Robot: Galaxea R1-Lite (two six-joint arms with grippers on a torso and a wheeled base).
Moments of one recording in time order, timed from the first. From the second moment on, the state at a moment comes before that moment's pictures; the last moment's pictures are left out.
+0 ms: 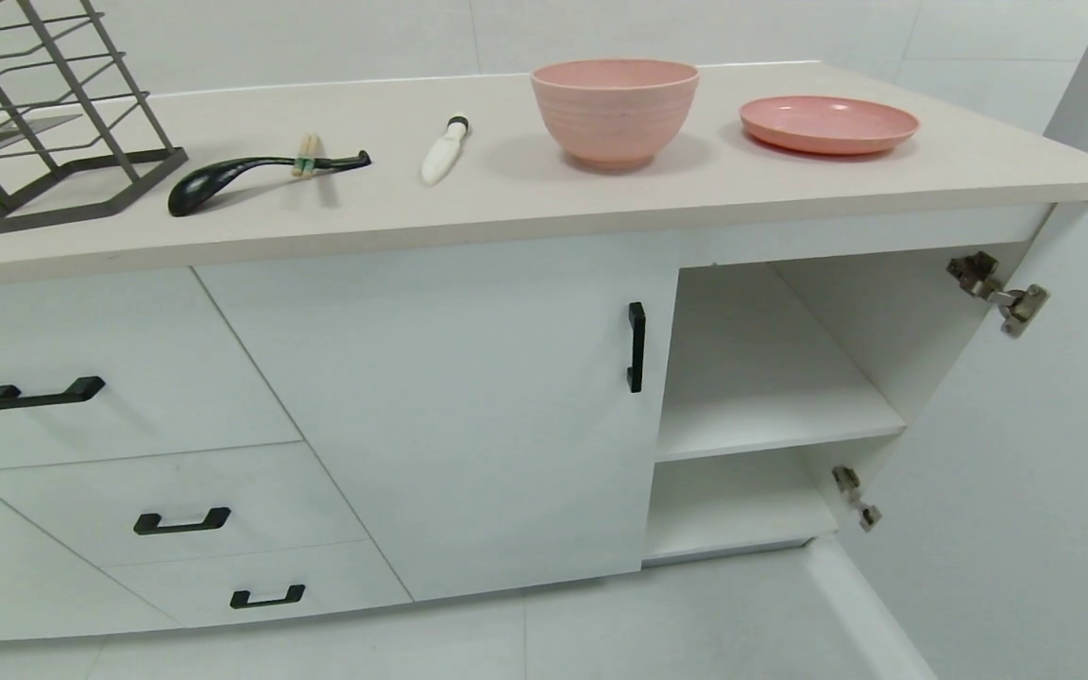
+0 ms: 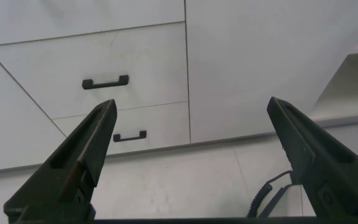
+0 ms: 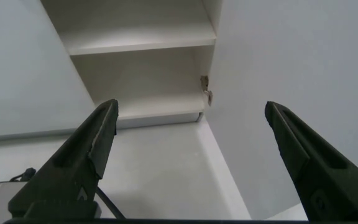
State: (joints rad) left arm 0.00 0.00 0.00 0.00 0.00 0.04; right arm -0.04 0.07 0.00 0.00 0.03 -0.02
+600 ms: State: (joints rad) left arm 0.00 0.00 0.00 0.00 0.00 0.04; right arm -0.05 0.07 0.00 0.00 0.02 -0.02
